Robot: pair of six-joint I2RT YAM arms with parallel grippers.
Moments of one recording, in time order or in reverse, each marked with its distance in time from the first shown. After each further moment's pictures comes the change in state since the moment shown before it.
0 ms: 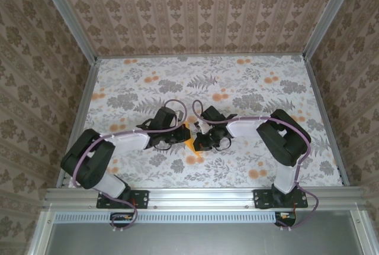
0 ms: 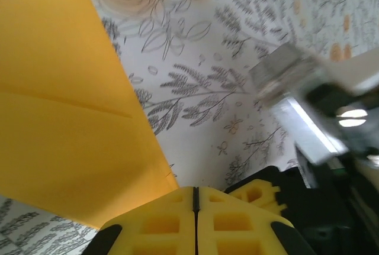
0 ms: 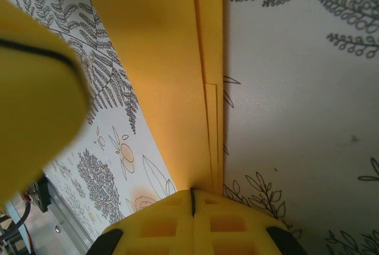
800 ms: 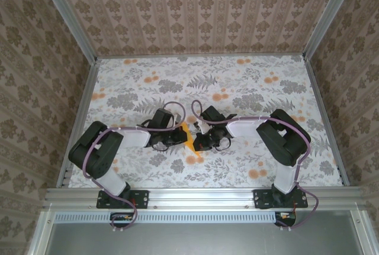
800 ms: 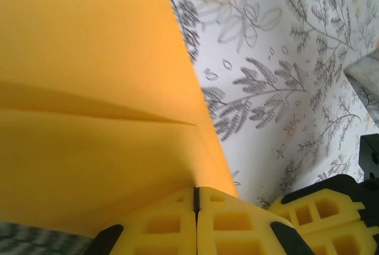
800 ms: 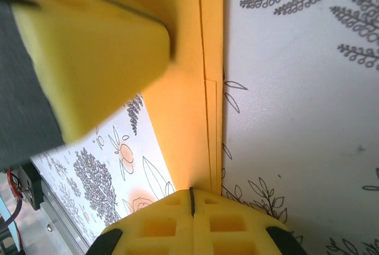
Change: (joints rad) left arm 0.103 0.088 -0.029 0.040 0.074 0.086; right arm 0.001 0.006 -0.001 -0.009 0.010 -0.047
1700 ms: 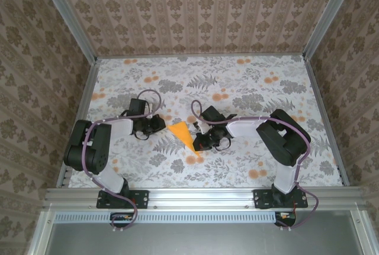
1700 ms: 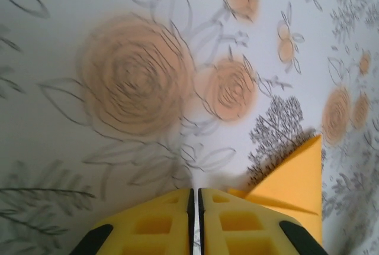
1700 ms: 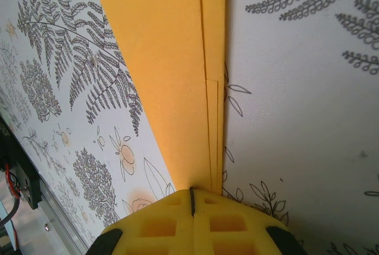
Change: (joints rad) left arm 0.335 0.005 0.091 -0.185 -0.018 0.158; right arm 0.000 -0.002 -0.002 0.010 -0.001 -0.009
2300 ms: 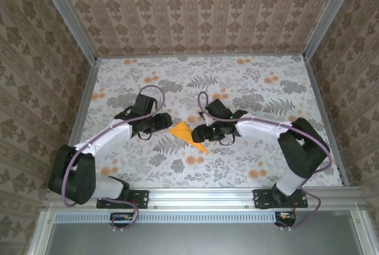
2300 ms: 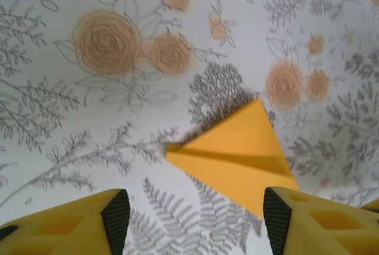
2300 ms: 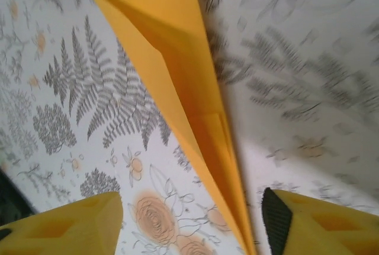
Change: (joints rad) left arm -0.225 -0.292 0.101 -0.373 -0.297 -0.090; right arm -0.022 -0.222 0.022 -0.100 0.248 -0.008
